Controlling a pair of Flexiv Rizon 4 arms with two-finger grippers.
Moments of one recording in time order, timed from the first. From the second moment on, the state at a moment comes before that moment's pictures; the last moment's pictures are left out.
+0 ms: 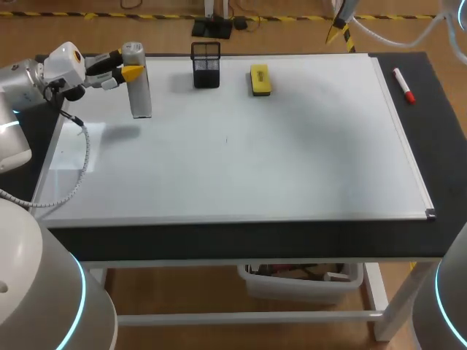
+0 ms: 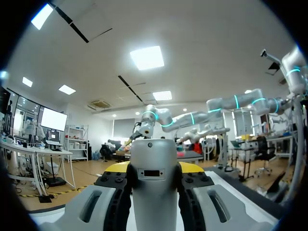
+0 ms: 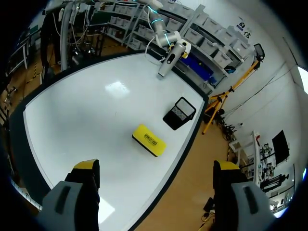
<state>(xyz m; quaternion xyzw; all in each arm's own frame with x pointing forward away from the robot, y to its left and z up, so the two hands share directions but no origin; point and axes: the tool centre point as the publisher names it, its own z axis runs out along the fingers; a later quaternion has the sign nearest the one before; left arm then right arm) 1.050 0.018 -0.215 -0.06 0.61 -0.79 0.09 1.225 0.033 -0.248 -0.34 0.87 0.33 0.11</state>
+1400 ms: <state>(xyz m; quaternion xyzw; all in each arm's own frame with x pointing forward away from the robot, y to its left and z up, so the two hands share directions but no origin) 1.143 -0.082 -0.131 0.01 0.60 -0.79 0.09 1.223 0.033 -0.247 -0.34 0.88 0.32 0.11</state>
